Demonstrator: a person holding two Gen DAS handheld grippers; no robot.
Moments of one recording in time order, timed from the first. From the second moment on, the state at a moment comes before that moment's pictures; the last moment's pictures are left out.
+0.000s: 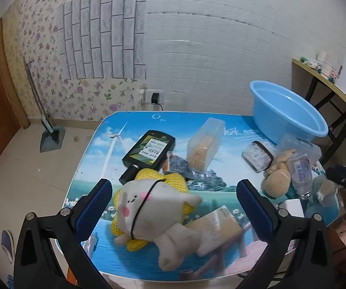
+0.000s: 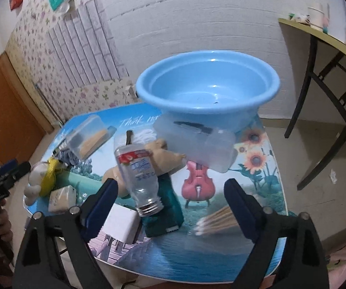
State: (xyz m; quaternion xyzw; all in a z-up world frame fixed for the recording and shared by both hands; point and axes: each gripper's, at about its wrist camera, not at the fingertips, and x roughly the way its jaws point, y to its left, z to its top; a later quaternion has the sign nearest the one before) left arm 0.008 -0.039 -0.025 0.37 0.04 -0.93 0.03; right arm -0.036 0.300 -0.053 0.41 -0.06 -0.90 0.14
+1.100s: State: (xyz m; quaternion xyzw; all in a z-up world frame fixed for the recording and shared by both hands) left arm 0.009 -0.065 -0.042 0.39 0.05 -0.92 0.05; right arm -0.027 0.350 -0.084 0.45 -0.04 -0.89 0.08
